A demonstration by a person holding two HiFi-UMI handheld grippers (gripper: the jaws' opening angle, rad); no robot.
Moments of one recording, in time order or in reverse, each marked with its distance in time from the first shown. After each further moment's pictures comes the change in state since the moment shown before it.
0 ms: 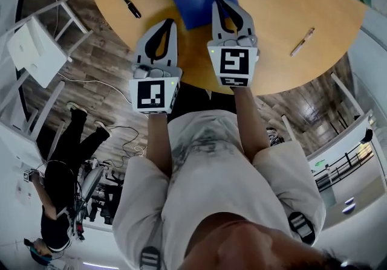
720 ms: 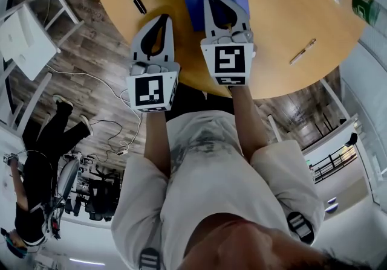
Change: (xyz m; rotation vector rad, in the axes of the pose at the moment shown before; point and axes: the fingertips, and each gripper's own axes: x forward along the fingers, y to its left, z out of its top) left arm 0.003 0.040 -0.023 -0.076 0.031 0.108; right arm 0.035 0.041 0.012 -0.097 0.027 0.121
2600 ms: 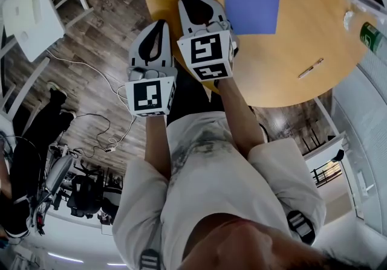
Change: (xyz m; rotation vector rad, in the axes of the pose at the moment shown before) left arm -0.056 0.082 -0.010 -0.061 -0.019 0.136; right arm 0.060 0.133 0.037 -0.054 0.069 0.229
